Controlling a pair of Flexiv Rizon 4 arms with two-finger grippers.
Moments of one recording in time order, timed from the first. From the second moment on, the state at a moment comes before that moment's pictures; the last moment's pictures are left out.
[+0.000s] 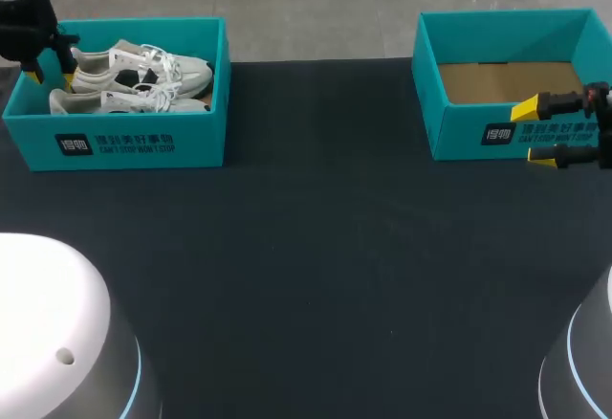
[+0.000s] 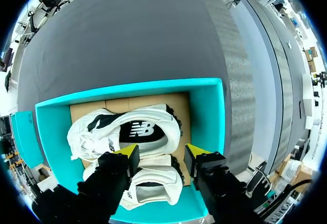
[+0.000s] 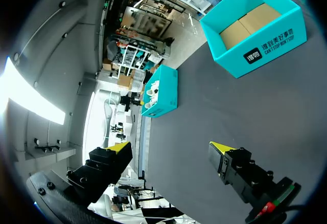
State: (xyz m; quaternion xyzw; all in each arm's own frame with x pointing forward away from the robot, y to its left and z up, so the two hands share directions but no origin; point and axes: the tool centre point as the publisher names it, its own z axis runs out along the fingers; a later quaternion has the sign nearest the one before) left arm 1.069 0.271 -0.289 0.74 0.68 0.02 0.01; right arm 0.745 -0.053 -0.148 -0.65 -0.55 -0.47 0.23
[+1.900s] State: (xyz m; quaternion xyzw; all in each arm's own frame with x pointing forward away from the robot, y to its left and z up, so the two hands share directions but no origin) left arm 1.070 0.291 -0.368 0.77 0.64 0.00 0.01; right arm 0.745 -0.053 -0.148 -0.65 -0.55 -0.47 0.23
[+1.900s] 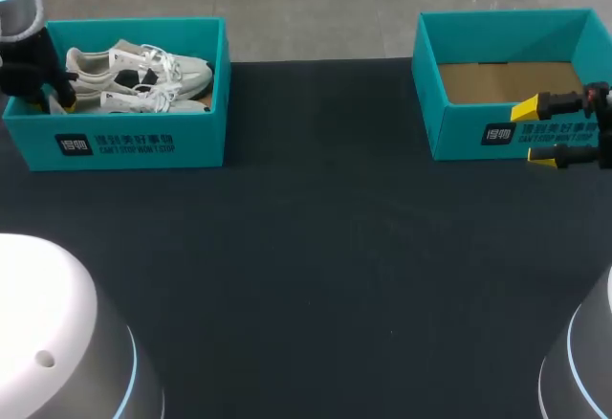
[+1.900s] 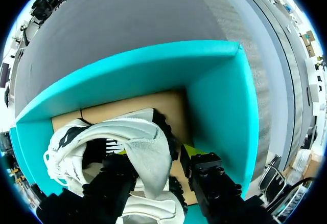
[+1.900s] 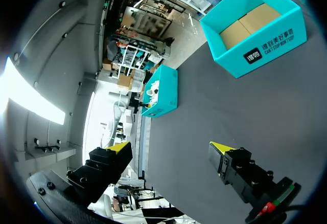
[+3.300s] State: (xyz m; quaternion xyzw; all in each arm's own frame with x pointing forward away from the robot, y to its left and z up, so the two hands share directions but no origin) left arm 1.084 0.303 -0.301 0.76 0.65 0.00 -0.02; right arm 0.745 -0.053 -0.148 -0.65 -0.55 -0.47 0.23
